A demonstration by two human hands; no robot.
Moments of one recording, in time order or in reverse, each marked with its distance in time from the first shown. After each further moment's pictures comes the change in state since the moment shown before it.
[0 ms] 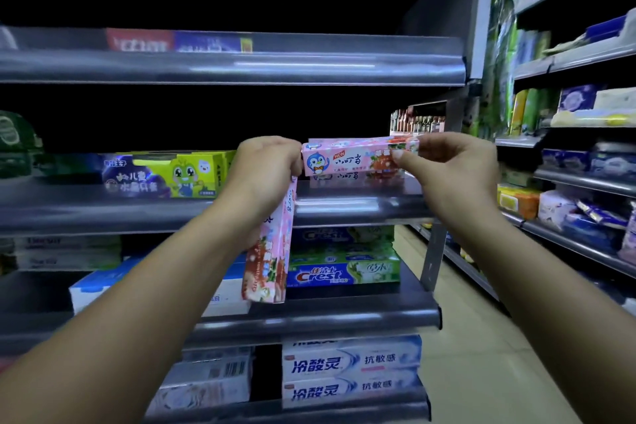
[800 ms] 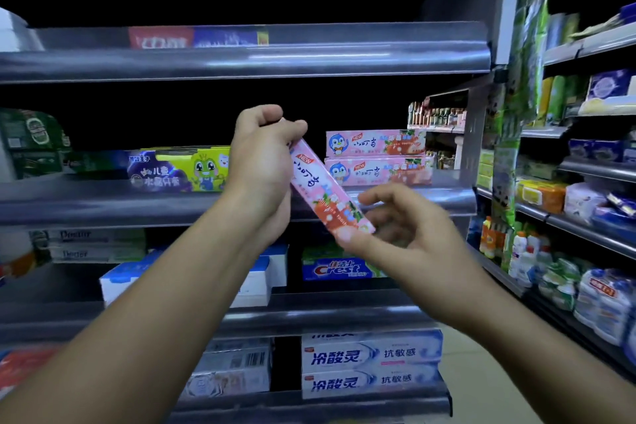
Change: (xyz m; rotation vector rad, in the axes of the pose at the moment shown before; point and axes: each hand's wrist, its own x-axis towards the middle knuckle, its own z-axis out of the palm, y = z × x) left_hand -0.010 0.013 0.000 -0.534 0.228 0.003; right_hand -0.101 -0.031 0.004 0.179 -0.621 0.080
